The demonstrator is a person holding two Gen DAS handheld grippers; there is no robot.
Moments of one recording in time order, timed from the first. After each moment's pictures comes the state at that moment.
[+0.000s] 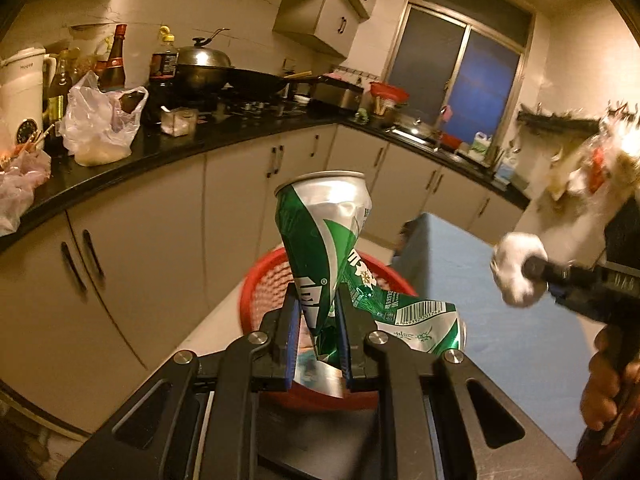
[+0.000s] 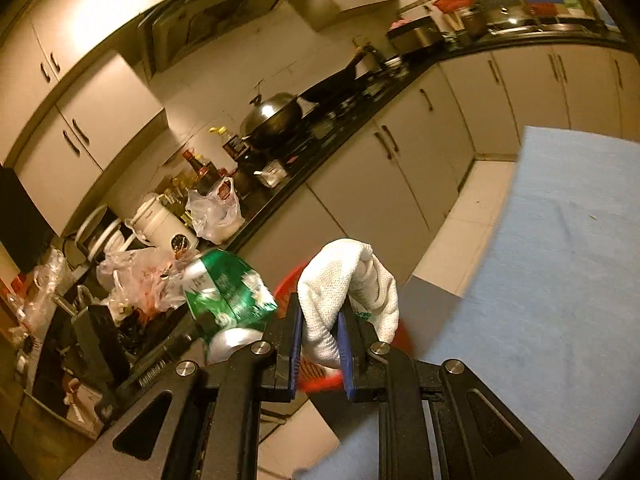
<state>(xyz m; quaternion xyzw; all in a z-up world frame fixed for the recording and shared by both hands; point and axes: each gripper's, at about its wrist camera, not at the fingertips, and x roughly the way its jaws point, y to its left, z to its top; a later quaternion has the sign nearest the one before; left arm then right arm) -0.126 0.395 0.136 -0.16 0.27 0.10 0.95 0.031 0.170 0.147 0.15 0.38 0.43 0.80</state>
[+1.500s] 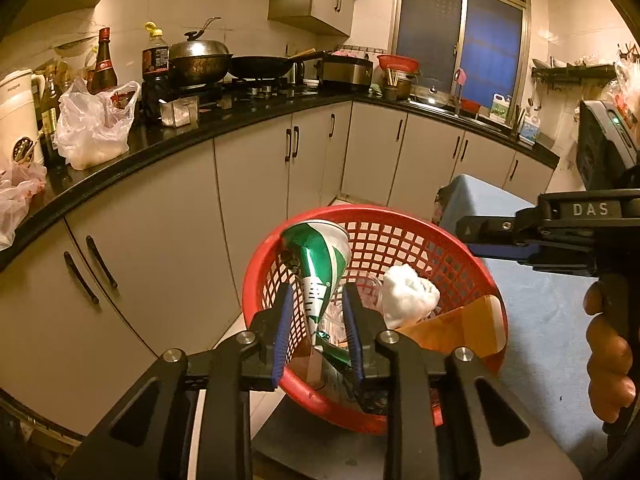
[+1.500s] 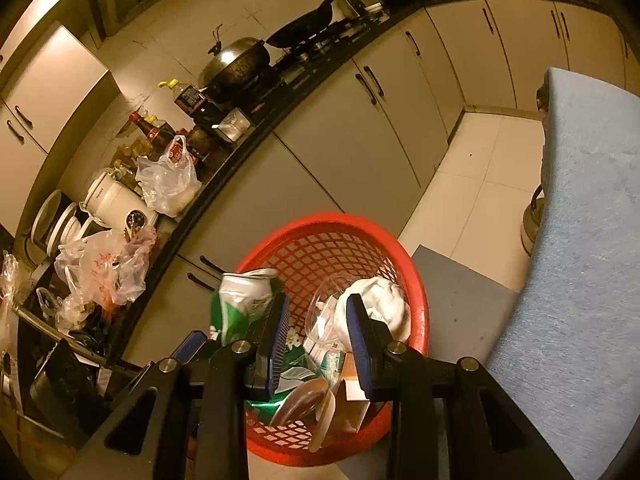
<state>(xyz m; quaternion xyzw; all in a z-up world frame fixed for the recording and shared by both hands) -0.086 0.386 0.076 -0.09 0.30 0.13 0.94 0.084 0.266 0.077 0.13 0.47 0.40 0.78</state>
